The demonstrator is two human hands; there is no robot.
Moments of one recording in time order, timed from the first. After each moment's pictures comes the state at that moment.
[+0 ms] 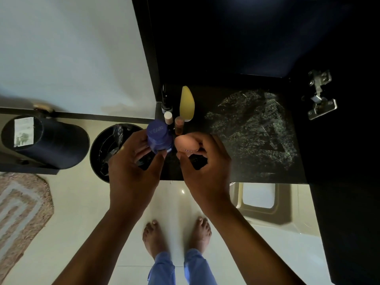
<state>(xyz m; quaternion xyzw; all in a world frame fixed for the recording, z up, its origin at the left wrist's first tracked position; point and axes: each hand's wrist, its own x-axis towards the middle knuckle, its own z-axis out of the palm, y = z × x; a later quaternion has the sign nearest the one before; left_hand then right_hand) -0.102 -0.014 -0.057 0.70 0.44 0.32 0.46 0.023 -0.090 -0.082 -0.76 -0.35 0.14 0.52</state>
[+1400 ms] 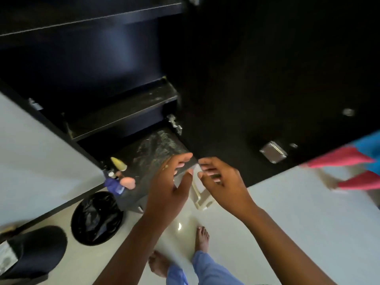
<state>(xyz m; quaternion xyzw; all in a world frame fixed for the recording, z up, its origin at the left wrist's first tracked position) -0.036 -0.151 0.188 0.82 0.14 0.12 0.53 0.039 -0.313 0.199 -0.87 -0.20 0.16 0.42</state>
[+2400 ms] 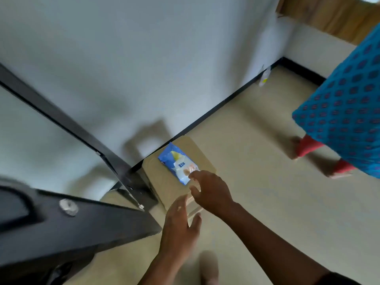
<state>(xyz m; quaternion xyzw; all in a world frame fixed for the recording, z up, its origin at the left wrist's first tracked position) 0.116 -0.438 0.035 0.88 0.21 -0.12 0.40 0.236 -0.538 0.035 -0.93 -0.17 0.20 0.26</state>
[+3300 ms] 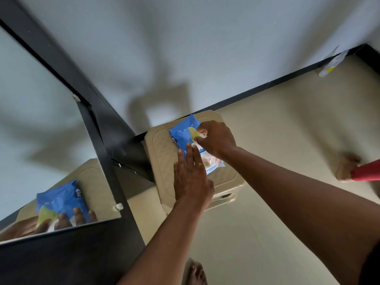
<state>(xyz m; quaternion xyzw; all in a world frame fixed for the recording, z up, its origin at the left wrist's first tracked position) 0.255 -0.411 -0.160 0.92 0.28 -0.11 0.24 0.408 -0.436 -0.159 -0.92 -0.26 0.17 0.25</state>
